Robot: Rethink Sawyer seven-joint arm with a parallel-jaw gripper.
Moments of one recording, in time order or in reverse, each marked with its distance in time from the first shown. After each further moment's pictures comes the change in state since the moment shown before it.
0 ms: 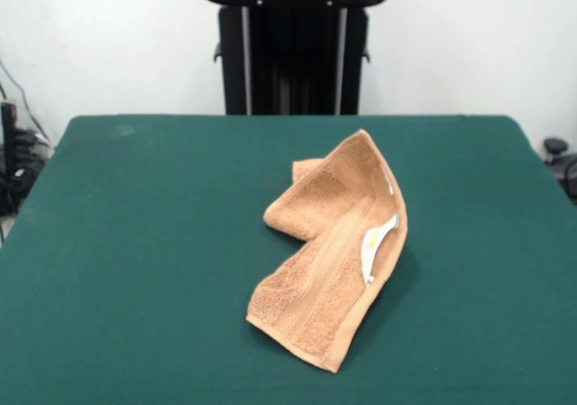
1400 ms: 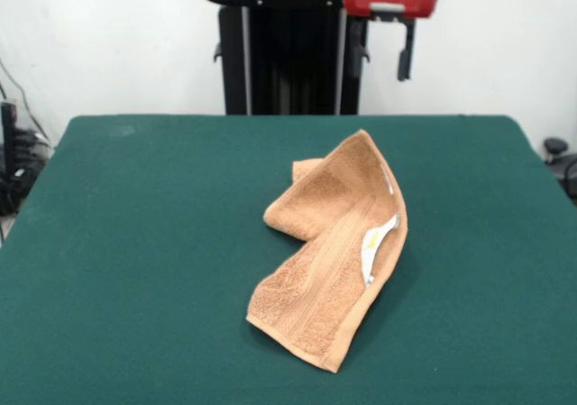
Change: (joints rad) arm -0.475 0.101 0.537 0.067 -0.355 -0.325 -0.153
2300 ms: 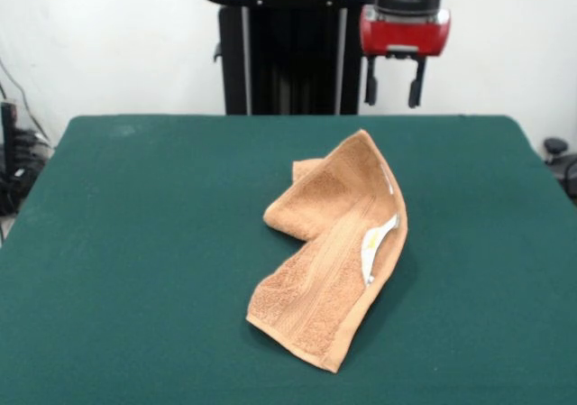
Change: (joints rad) arm 0.047 0.139 0.003 -0.012 -0.084 -0.011 0.000
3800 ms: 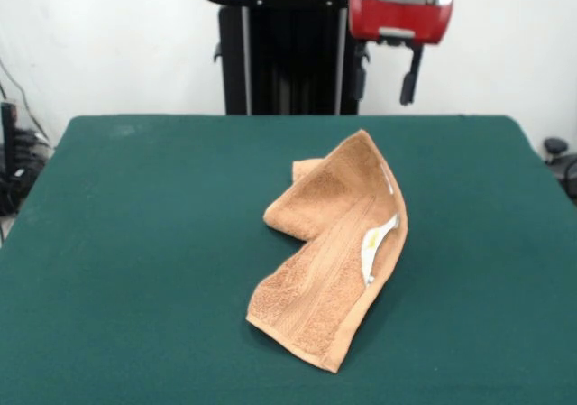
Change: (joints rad) arm -0.024 -0.044 0.016 -0.197 -0.016 0.194 0.000
